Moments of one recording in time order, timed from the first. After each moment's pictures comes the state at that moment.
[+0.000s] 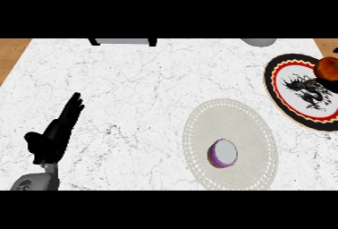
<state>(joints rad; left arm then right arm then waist) -0.07 0.21 0.07 -1.36 0.00 -0.07 -0.10 -0.78 -0.68 -0.37 -0.42 0.54 -0.07 -0.44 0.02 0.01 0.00</state>
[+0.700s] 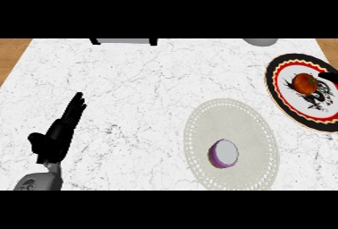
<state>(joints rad) -0.08 0.19 0.07 -1.36 -0.01 -0.07 -0.11 -0.85 -0.69 -0.56 -0.27 0.36 -0.06 -0.44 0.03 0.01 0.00</state>
